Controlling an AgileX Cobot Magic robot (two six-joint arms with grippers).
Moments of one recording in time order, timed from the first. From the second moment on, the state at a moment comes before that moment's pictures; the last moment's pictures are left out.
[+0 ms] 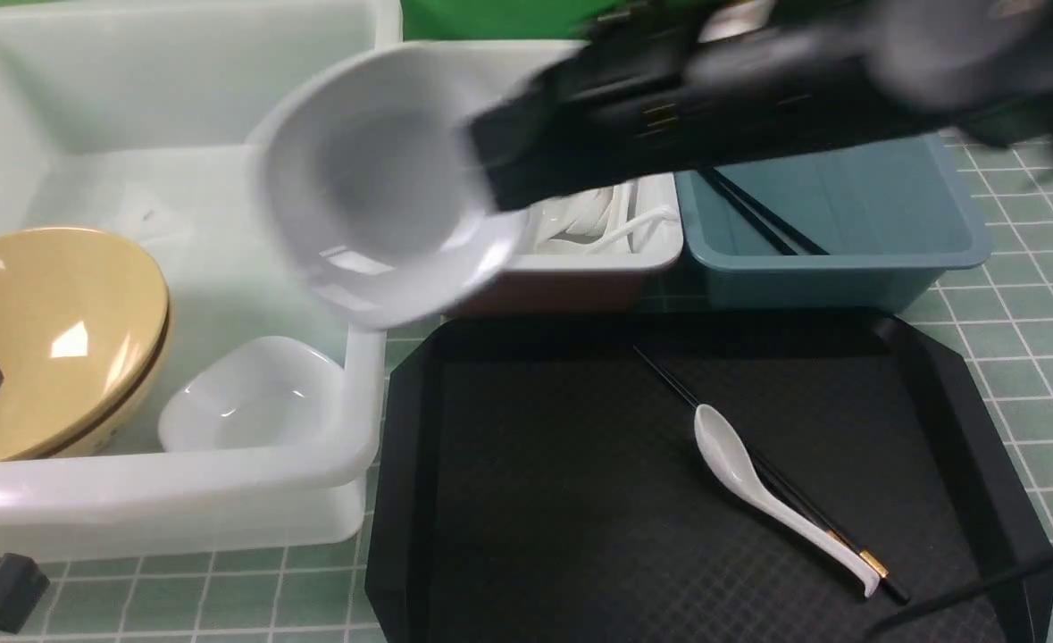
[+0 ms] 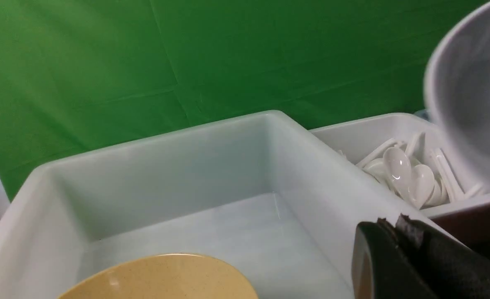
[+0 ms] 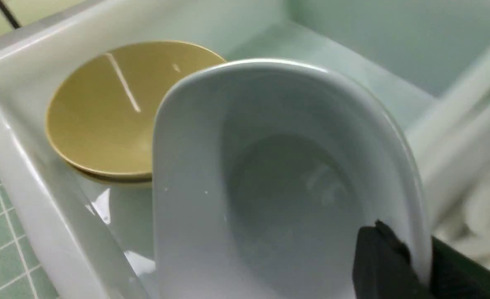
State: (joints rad) right arm 0.73 1.70 -1.50 0.60 0.38 -0.64; left arm -0.18 0.25 -0.27 0.10 0.08 0.06
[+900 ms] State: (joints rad) right arm 0.57 1.76 -1.69 -0.06 1.03 -0.26; left arm -0.18 0.25 -0.27 0.07 0.09 0.02
